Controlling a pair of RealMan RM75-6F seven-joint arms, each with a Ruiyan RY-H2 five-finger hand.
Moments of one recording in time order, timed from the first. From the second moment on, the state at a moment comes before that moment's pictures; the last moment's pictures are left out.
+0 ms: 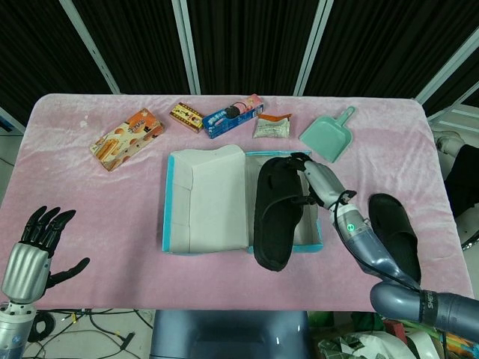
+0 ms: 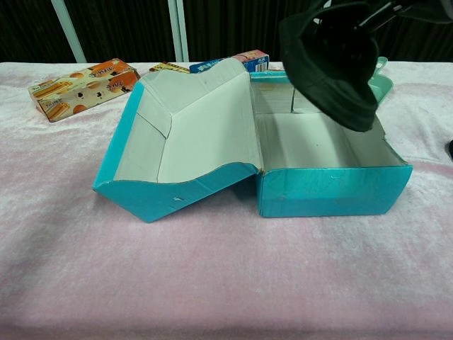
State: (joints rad) left arm -0.11 -1.31 -0.02 -1.51 1.77 1.73 -0.02; right arm 0.78 -1.20 0.39 -1.78 -0.87 0.83 0.10
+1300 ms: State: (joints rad) left arm -0.07 -1.29 -0.03 -1.53 1.73 1.75 0.01; right arm 0.96 -1.60 0.35 -1.29 -0.75 0.81 -0.05
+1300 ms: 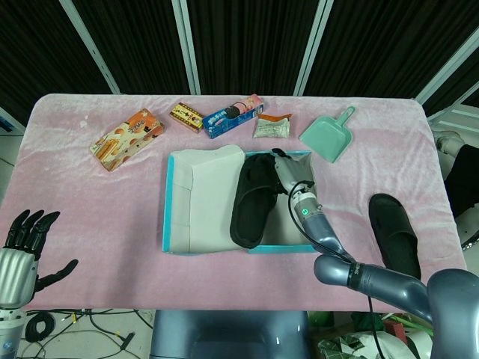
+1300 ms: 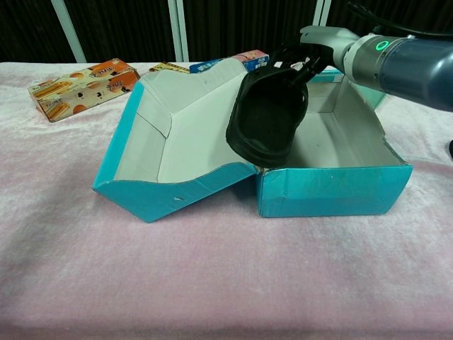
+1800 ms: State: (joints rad) left arm -0.07 -1.29 -0.03 -1.54 1.74 1.75 0.01; right arm 0.97 -1.62 0.35 -1.28 -0.73 0.80 -0.10
